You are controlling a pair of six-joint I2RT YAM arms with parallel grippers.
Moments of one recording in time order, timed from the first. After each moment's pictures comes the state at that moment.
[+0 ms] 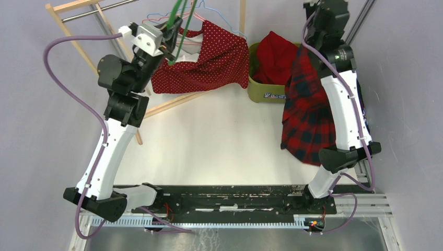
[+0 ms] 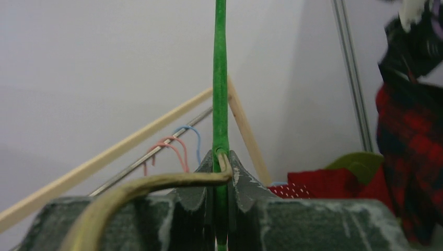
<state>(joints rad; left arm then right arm) -0.38 1.23 1.62 0.22 0.26 0.28 0.29 1.71 2.22 -0.50 0.59 -0.39</state>
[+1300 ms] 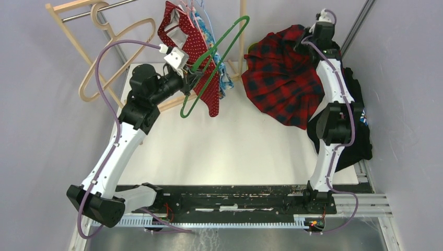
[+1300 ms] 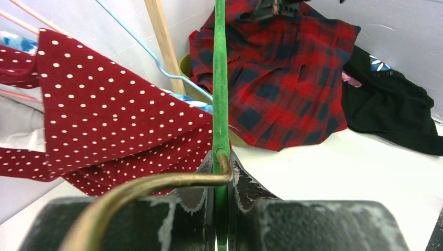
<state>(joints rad) -0.38 1.17 1.31 -0.14 0.41 0.08 -0.03 2.19 2.22 -0.34 -0.12 0.43</state>
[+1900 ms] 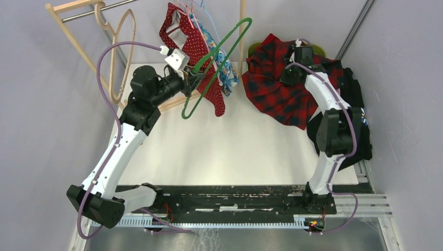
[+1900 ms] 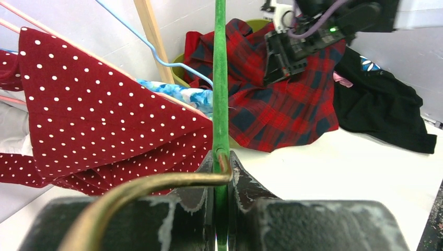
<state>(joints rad) -0.38 1.17 1.29 -0.11 0.44 0.07 0.08 1.87 1.63 -0.48 -0.12 0.36</state>
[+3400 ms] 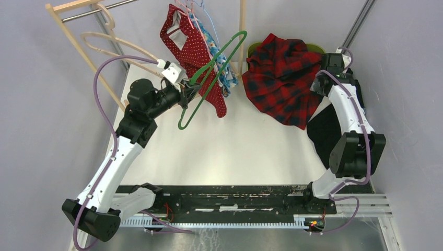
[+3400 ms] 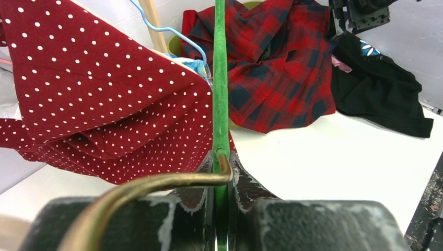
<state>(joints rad) -0.38 1.04 1.15 -0.13 0.42 0.07 -0.07 1.62 1.51 -0.72 0.44 0.32</state>
